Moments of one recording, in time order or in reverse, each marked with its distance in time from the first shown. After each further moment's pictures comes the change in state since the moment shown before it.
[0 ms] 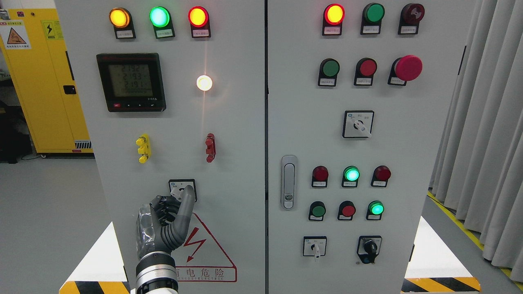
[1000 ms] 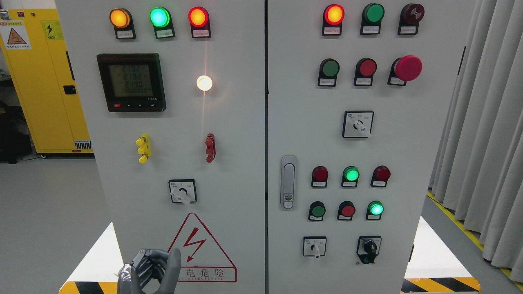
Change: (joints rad) left arm 0.477 0.047 0.055 -0.024 0.090 -0.631 -0.061; right arm 0.000 0.000 0.000 0.000 0.000 0.000 0.000
